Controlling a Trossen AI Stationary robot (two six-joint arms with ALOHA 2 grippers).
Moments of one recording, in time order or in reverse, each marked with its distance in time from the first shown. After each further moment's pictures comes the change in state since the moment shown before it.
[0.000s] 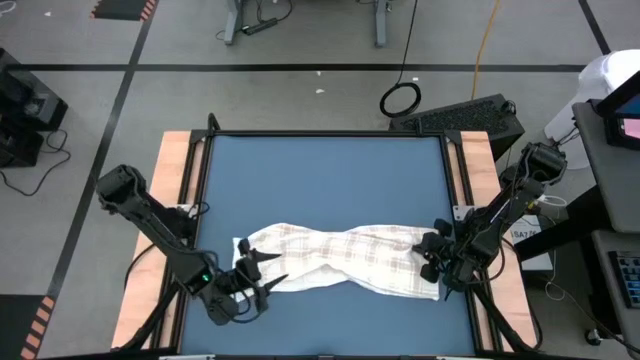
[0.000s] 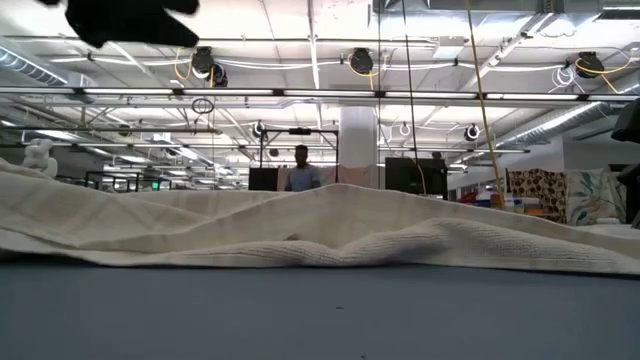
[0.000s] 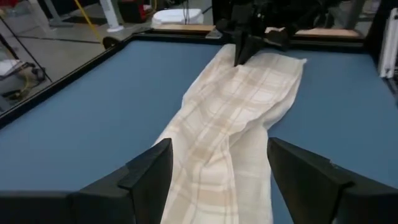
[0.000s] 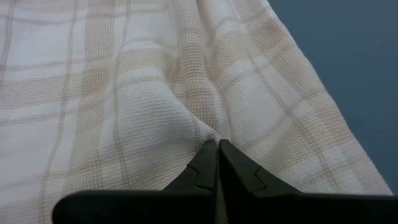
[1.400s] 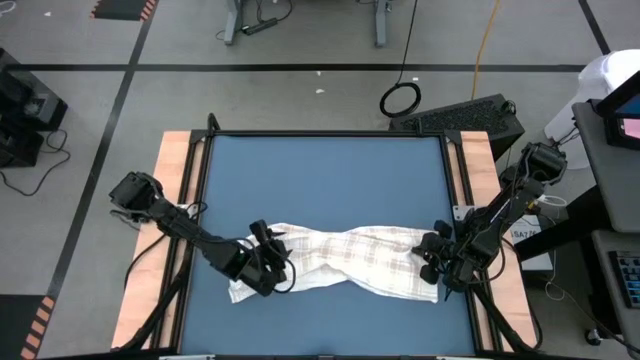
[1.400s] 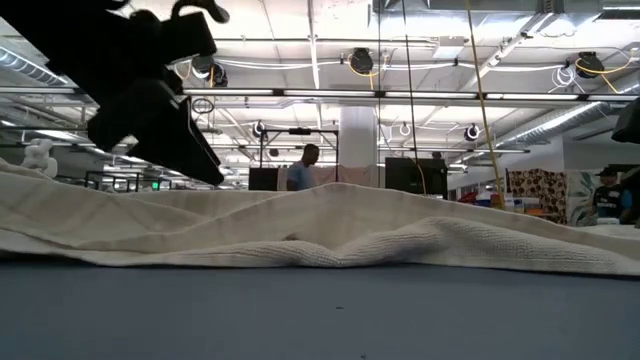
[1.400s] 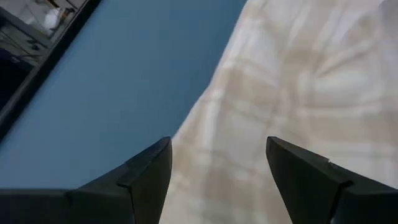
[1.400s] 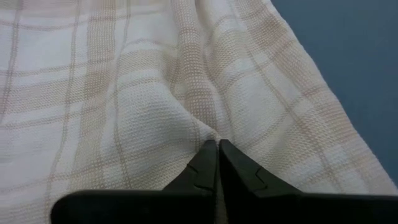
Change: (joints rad) left arm 0.278 0.127 0.000 -0.287 0.228 0.057; right arm 0.000 0.000 0.000 0.024 -0.015 0.034
